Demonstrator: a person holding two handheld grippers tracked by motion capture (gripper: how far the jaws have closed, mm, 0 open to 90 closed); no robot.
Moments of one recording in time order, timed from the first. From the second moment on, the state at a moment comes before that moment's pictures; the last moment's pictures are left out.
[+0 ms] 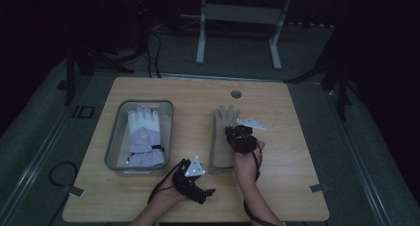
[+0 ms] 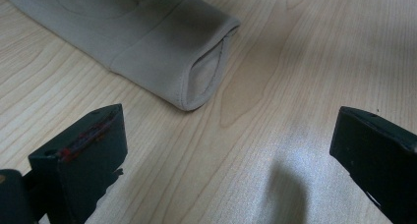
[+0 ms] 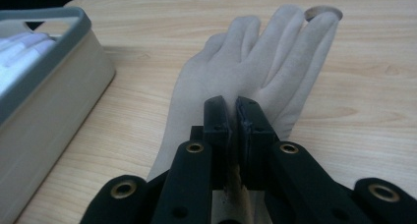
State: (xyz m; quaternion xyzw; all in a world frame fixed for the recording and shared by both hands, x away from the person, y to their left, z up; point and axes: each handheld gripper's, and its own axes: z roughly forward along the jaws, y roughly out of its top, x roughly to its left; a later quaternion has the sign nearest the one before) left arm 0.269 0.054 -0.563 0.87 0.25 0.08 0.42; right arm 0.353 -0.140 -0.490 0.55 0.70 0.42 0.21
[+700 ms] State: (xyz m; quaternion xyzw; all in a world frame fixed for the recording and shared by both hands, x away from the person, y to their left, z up) left arm 0.269 0.052 -0.564 0.87 0.25 0.09 0.41; right arm 0.362 -0.126 -0.541 0.56 0.72 0.37 0.19
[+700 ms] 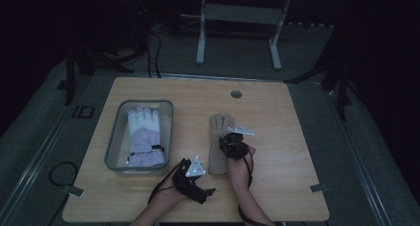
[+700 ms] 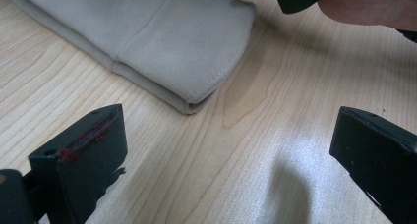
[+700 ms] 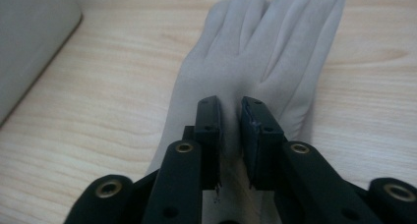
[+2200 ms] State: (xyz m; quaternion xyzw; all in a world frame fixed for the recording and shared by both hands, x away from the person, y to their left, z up) left arm 0.275 0.037 -0.542 0.87 0.24 0.10 0.42; right arm 0.370 -0.209 -0.507 0.39 0.82 0.42 0.09
